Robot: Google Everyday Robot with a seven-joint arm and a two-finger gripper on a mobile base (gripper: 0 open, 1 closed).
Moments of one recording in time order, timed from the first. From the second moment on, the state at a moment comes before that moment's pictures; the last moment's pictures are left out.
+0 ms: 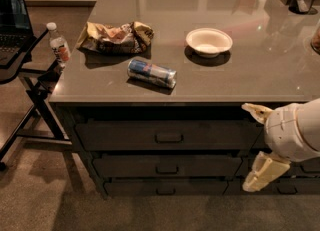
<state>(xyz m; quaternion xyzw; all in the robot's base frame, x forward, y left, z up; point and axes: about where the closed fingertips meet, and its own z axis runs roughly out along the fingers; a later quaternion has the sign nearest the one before) 0.400 -0.201 0.813 -0.64 0.72 0.04 0.27</state>
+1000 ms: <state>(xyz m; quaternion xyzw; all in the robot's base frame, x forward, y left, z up) 0.398 -0.164 0.764 -0.66 0.70 0.10 0.26</state>
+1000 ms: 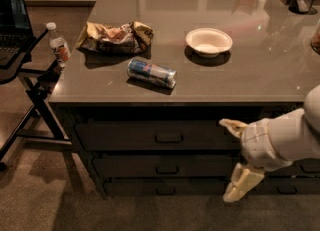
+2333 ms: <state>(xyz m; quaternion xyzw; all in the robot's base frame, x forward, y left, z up) 0.415 -0.136 0.575 -0.64 0.69 0.15 0.30</state>
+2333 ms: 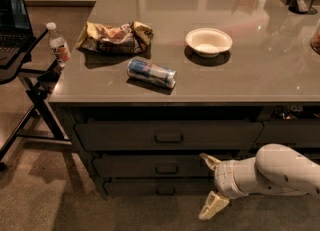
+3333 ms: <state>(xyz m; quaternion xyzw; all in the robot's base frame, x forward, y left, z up) 0.441 -0.146 0.531 -0.61 0.72 0.13 0.31</state>
